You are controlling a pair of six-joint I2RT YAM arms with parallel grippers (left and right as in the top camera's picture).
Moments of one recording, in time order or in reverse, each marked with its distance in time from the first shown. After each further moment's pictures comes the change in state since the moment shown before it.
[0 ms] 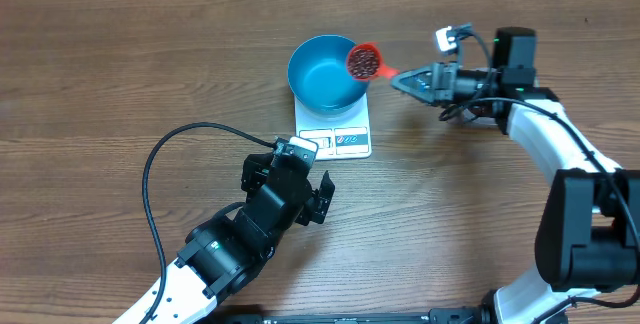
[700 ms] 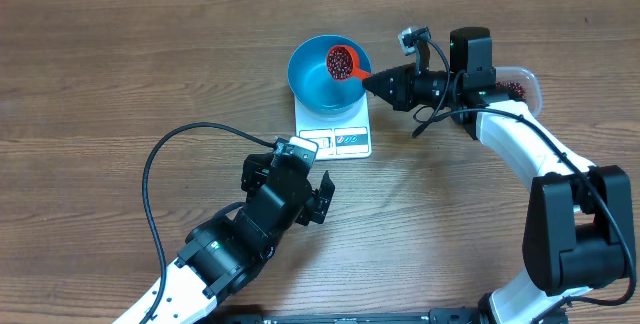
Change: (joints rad) left arm 0.000 0.000 0.000 0.000 0.000 0.000; right arm 0.152 0.002 0.000 0.034 0.361 -0.323
